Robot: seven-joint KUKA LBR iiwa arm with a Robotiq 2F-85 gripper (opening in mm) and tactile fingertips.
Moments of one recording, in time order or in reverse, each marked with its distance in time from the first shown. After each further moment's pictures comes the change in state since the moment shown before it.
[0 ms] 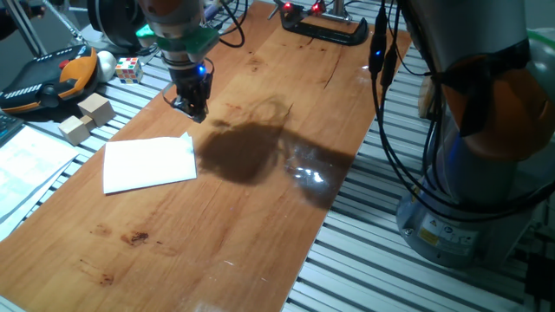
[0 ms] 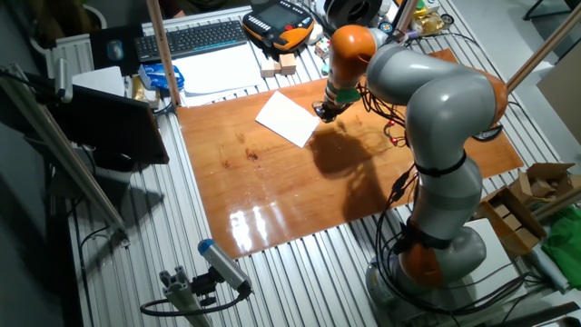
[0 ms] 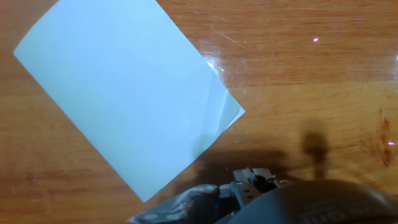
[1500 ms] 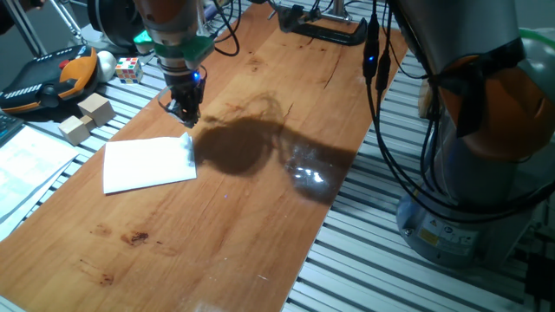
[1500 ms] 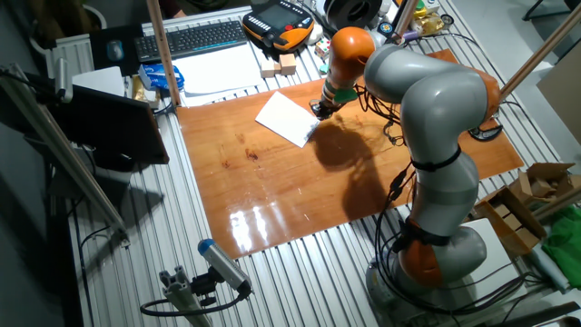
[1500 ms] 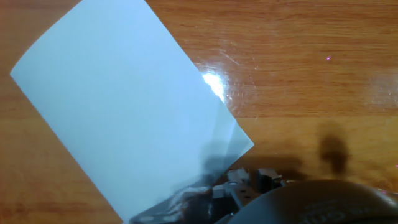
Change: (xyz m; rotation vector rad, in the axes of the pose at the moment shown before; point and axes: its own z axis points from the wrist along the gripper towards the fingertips) arm -0.031 0.002 0.028 -0.034 -0.060 -0.019
